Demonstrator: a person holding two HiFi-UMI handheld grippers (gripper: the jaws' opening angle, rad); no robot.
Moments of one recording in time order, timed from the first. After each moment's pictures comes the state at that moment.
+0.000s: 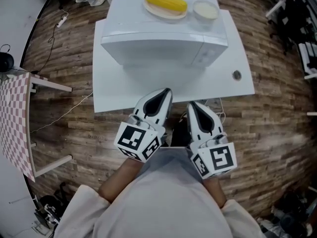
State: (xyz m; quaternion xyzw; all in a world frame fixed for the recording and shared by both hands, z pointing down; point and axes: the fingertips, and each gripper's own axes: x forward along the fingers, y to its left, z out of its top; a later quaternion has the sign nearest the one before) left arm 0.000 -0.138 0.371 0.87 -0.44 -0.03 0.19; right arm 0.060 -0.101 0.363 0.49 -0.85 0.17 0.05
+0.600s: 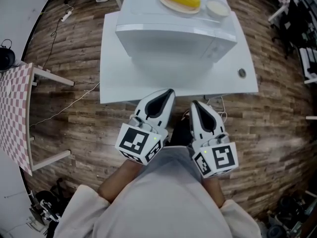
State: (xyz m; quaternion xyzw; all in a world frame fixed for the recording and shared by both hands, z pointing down) left arm -0.032 -0.097 0.360 0.88 -0.45 -0.02 0.16; right arm 0.028 -0.068 0.365 0.49 -0.86 0.16 0.05
